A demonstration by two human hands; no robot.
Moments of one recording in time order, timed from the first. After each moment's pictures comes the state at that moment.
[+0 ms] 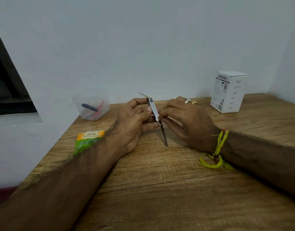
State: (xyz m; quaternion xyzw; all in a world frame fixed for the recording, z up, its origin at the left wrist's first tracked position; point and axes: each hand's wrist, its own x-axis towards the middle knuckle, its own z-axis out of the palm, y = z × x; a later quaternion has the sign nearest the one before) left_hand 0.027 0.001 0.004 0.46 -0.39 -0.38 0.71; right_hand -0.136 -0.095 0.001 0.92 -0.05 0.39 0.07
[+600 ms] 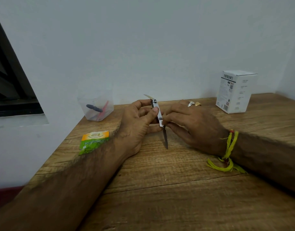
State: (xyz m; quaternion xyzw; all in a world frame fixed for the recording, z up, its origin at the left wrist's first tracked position) left_hand 0.022 -0.001 -0.002 0.49 -0.41 -0.31 0.71; right_hand -0.140 -0.094 0.000 0.92 -0.02 0.37 0.13
